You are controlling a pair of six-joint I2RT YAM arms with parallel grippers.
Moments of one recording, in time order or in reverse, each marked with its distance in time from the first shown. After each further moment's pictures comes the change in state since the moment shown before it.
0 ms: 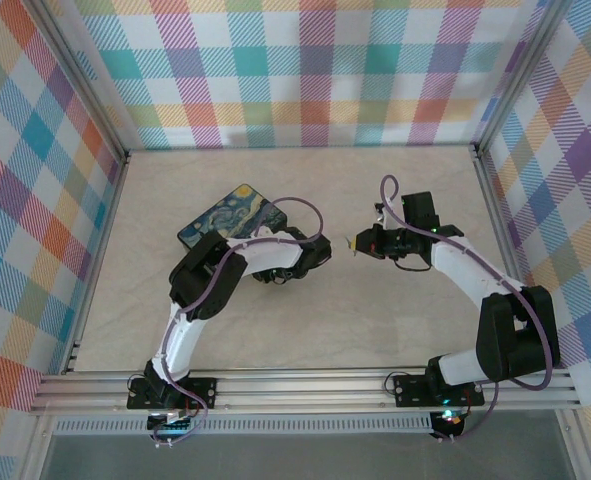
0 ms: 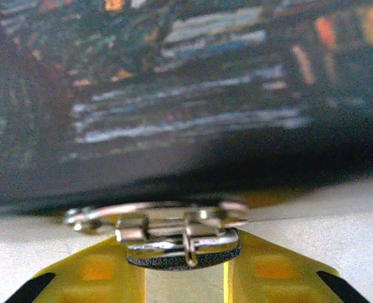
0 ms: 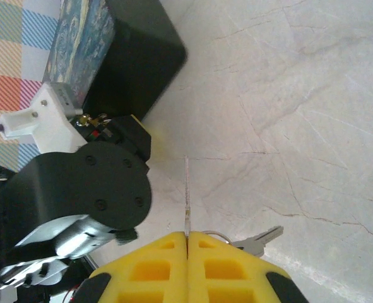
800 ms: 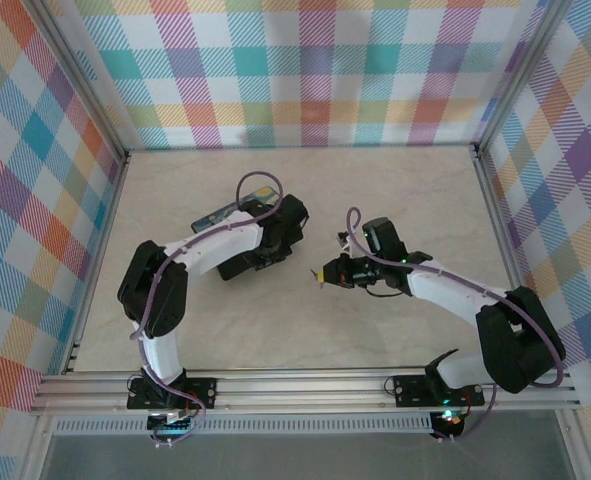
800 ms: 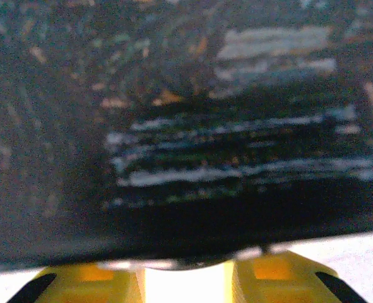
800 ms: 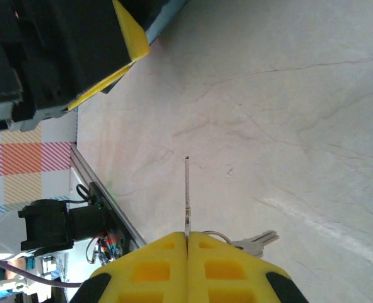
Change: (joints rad) left arm 0.135 -0.306 0.006 -0.002 0.557 0.385; right arm 0.312 -0.039 -0.185 0.274 0.014 0.245
